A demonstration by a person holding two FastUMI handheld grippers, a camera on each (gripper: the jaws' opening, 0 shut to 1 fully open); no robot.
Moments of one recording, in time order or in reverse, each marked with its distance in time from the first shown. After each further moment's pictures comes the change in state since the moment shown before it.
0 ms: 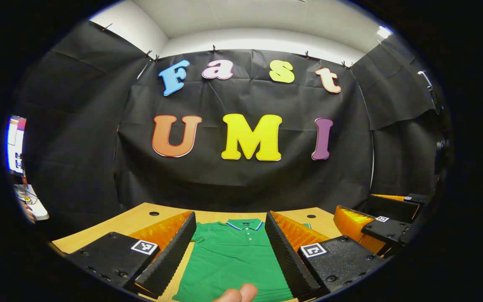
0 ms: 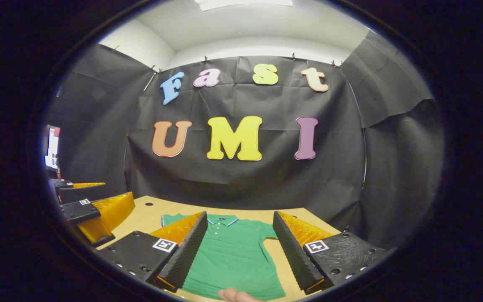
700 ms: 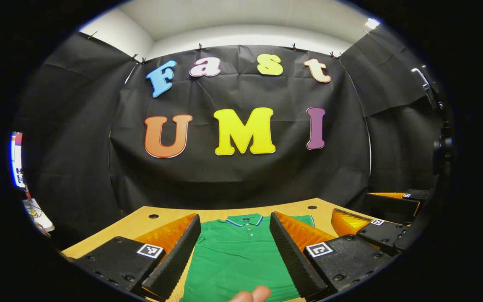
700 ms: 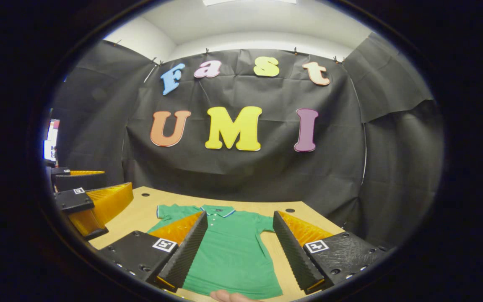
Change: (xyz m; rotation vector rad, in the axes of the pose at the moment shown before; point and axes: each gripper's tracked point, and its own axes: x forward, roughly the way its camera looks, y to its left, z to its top) left arm 0.005 0.004 -0.010 0.034 0.023 0.006; right arm 0.006 -0.003 -0.021 -0.027 0.038 -0.006
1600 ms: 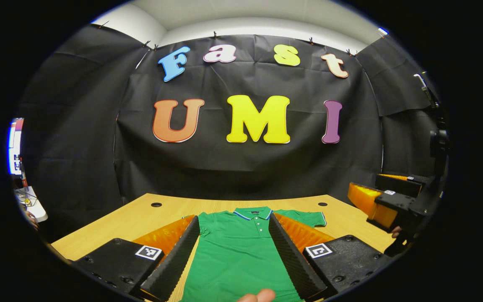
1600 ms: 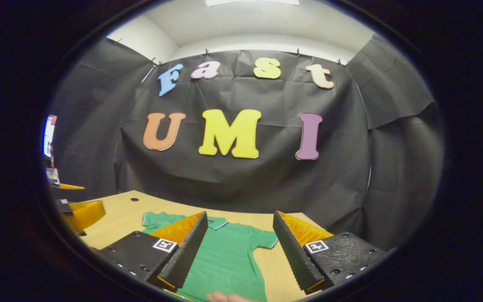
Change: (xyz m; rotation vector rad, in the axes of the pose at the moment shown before) left arm 0.037 0.023 -0.037 -0.074 0.085 0.051; right arm 0.099 -0.029 0.021 -0.020 -0.051 -0.011
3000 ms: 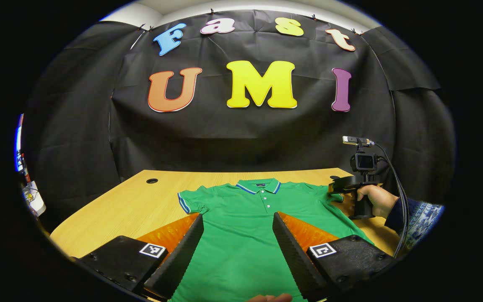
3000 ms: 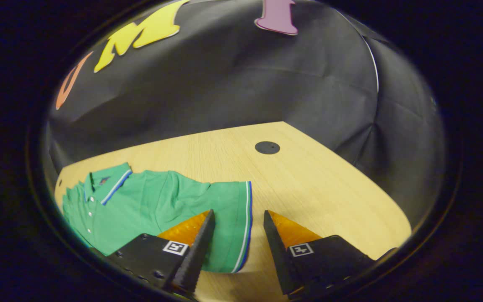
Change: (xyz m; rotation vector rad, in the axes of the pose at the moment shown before) left arm 0.049 -0.005 -0.072 0.034 0.163 -0.004; right arm 0.279 -0.129 -0.263 0.229 0.646 -0.276
